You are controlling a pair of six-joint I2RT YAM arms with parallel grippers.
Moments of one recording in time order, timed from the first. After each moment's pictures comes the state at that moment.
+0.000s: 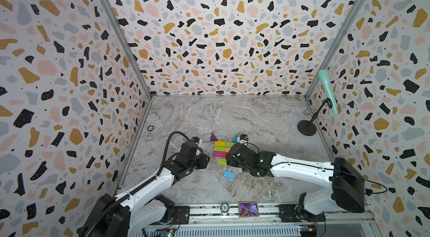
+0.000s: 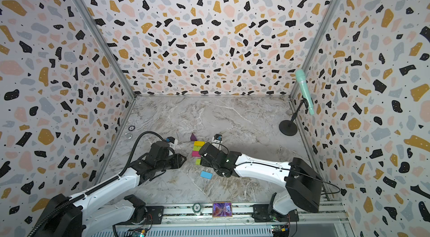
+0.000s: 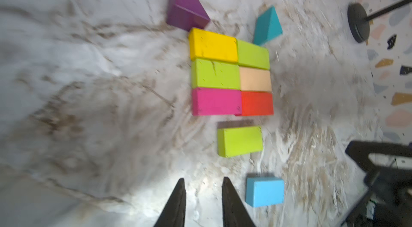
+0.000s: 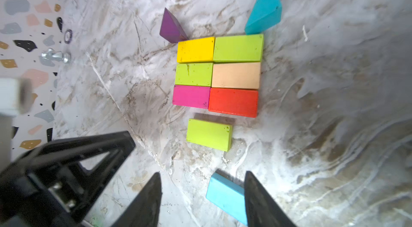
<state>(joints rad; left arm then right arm) -0.57 1.06 0.45 -0.21 0.20 -0.57 1.08 1.42 0.90 -0.32 0.26 1.07</state>
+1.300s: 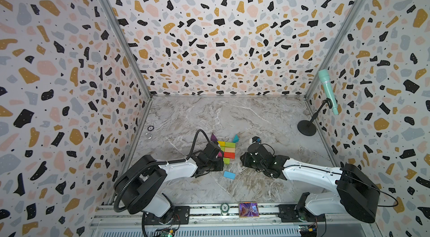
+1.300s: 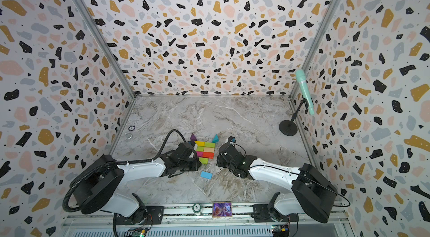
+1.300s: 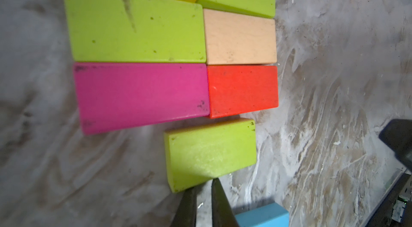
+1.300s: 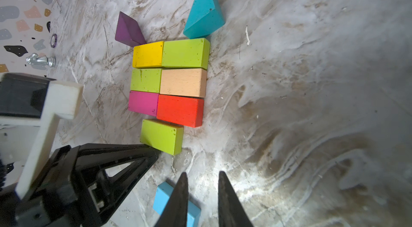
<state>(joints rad) -0.76 1.50 0.59 -0.04 0.15 -0.68 0.90 1.33 0.64 -0.12 0.10 0.95</state>
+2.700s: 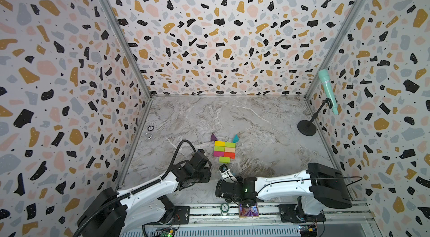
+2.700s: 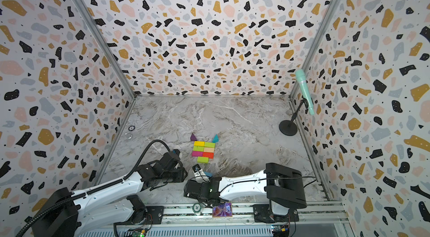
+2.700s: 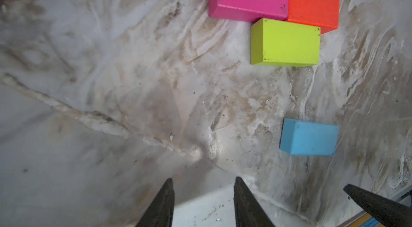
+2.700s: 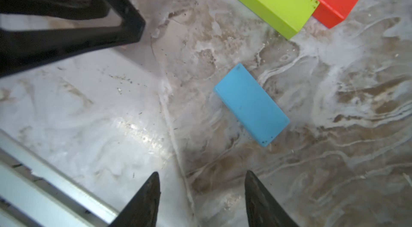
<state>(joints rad) -0.76 1.06 0.43 -0.43 0.03 -0.69 1.46 1.65 0.93 -0.49 0.40 0.81</state>
